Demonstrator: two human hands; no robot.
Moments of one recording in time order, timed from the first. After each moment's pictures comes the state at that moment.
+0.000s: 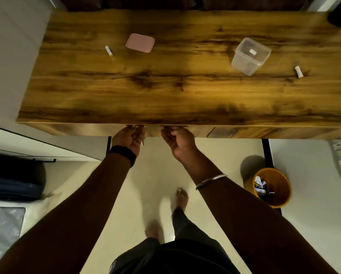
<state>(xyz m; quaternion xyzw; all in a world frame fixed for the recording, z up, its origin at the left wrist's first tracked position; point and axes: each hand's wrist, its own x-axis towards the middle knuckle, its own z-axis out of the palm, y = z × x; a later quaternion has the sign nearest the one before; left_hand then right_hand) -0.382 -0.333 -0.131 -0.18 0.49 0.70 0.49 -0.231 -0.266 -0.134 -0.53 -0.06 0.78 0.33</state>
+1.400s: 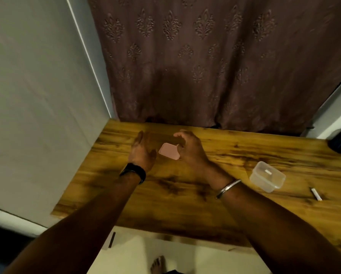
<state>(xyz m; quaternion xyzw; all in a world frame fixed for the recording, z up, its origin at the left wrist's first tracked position) -0.548 -0.144 0.012 0.43 0.85 0.31 0.07 -0.386 -0.030 0.025 -0.36 -0.84 0.29 0.28</state>
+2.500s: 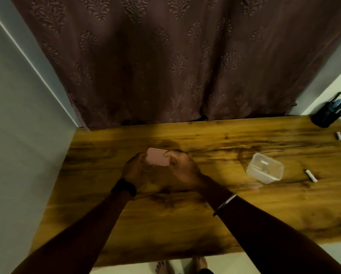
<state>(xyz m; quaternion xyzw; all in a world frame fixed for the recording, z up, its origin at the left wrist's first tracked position) -0.590 -0.086 -0.068 0.49 0.78 0.30 0.25 -0.398 0.000 -0.060 -0.42 -0.82 0.33 0.20</state>
